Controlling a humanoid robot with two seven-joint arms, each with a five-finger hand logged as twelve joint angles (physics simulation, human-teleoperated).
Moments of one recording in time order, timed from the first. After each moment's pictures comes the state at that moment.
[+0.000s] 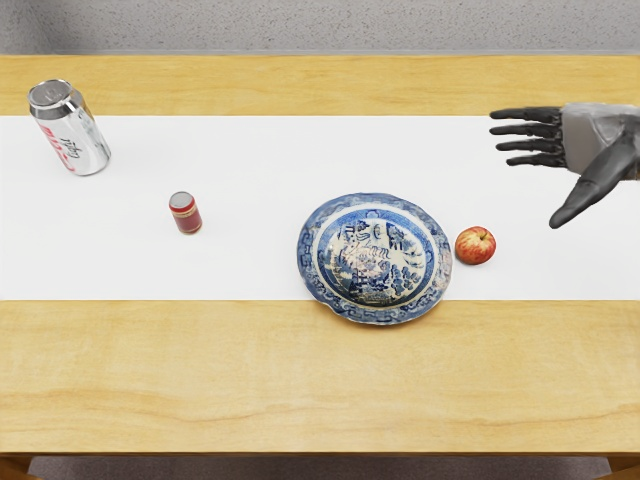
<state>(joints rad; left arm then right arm) 0.00 0.00 0.37 -0.16 -0.18 0.03 0.12 0.99 -1.07 0.48 1.34 -0.17 0.61 -0.27</state>
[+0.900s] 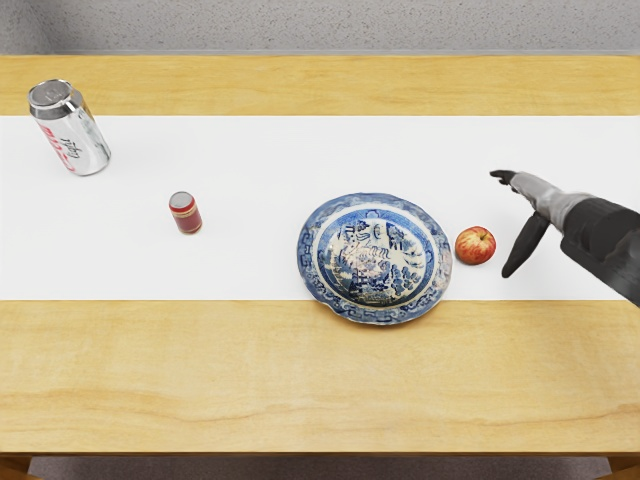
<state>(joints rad) 0.00 0.00 0.37 -0.16 -0.18 0.03 0.12 0.84 -0.76 0.40 1.53 -1.03 -0.18 -0.61</state>
